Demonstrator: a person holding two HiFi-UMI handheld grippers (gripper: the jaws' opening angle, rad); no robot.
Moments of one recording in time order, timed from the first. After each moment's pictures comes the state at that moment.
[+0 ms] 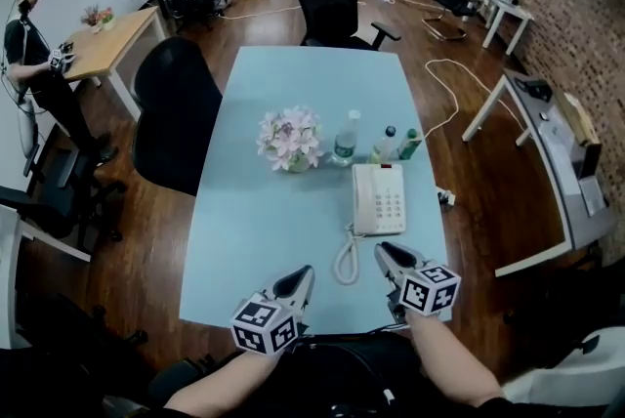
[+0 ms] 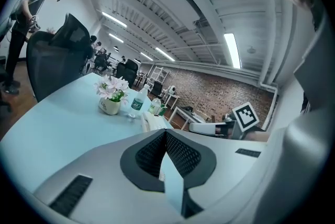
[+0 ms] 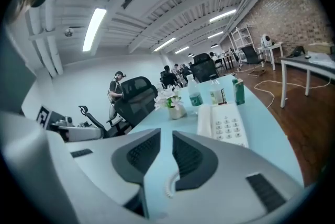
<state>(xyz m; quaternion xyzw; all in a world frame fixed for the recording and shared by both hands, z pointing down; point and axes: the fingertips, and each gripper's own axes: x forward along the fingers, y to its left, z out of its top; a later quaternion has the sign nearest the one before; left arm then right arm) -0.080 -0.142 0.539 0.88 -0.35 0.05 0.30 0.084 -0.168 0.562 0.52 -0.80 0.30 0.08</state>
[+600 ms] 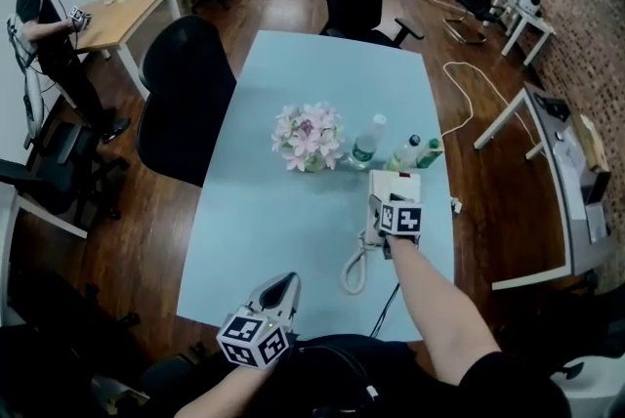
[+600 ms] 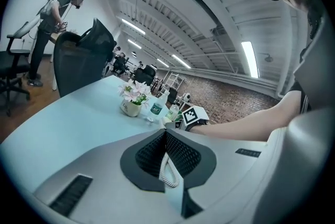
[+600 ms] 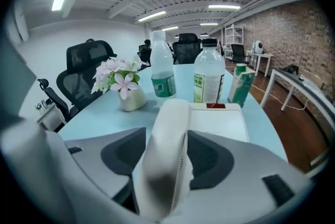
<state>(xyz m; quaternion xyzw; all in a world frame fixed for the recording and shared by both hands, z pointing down) -0.130 -0.161 0.557 0.84 -0.43 0.02 0.34 0.124 -0.364 0.693 0.60 -0.69 0.31 0.25</state>
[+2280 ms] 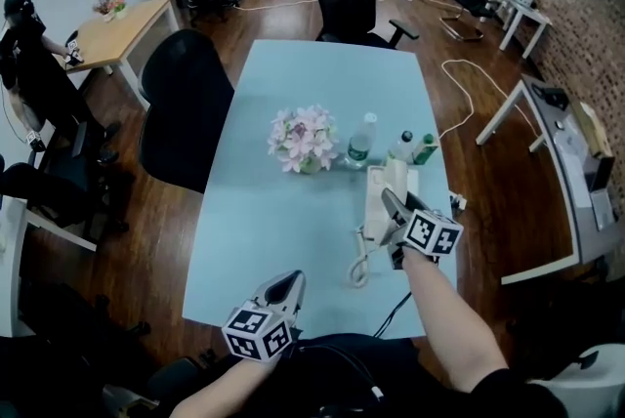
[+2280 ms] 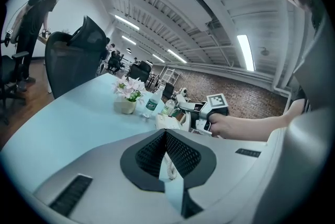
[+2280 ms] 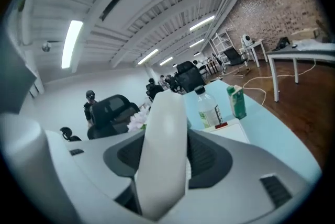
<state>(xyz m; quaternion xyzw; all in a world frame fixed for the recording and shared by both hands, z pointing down) -0.113 -0.156 0.554 0.85 -0.41 0.05 0.33 0.126 -0.320 0.567 0.58 -0.75 0.33 -0.01</state>
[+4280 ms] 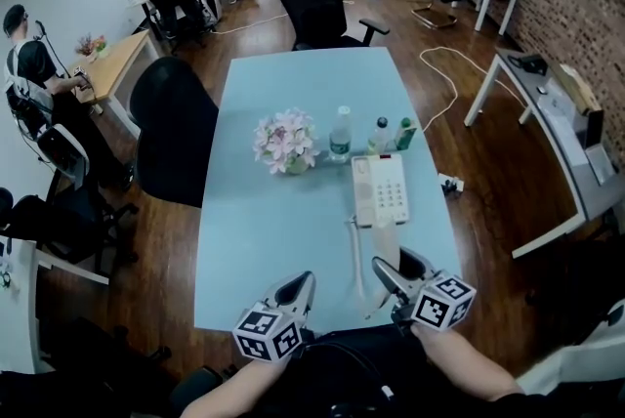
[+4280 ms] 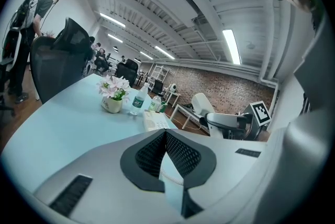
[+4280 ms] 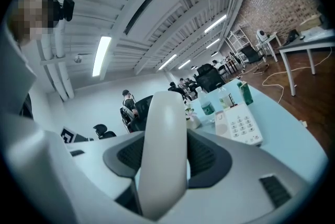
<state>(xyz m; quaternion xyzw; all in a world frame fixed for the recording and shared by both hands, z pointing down) -0.086 -0.120 0.539 0.88 -0.35 0.07 0.29 0.066 -0.118 0.514 0.49 -0.82 0.30 -0.05</state>
